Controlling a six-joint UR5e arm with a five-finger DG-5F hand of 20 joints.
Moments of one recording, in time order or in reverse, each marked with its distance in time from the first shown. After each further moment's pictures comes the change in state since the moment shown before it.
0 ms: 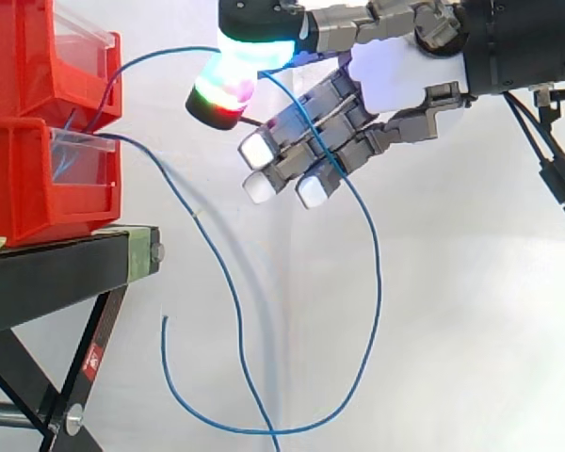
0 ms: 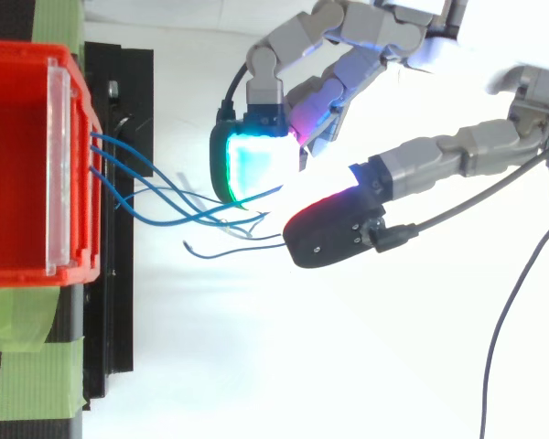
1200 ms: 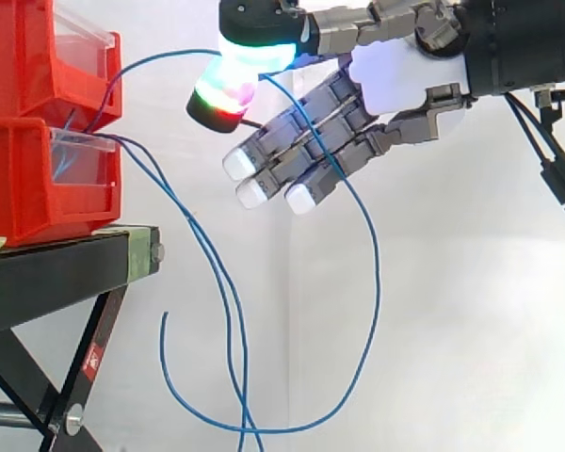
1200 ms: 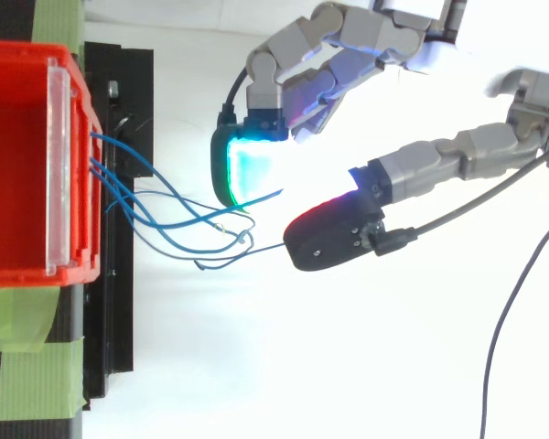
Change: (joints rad) arm 0.001 0.000 0.000 -0.005 -0.003 -0.006
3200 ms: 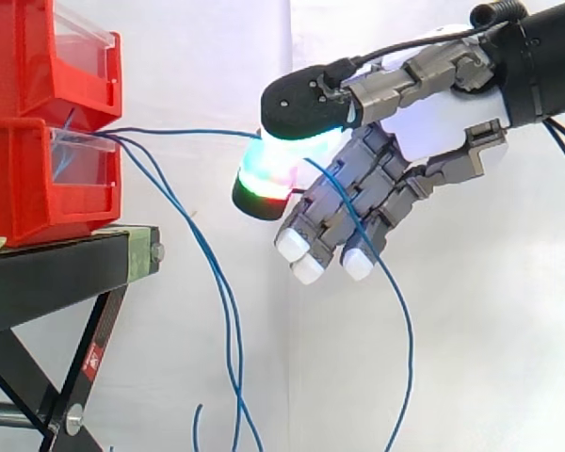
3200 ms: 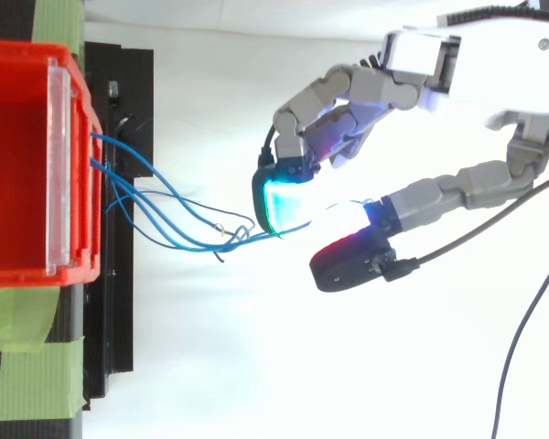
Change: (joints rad) arm 0.017 0.000 -0.002 -0.173 -0.012 -0.041
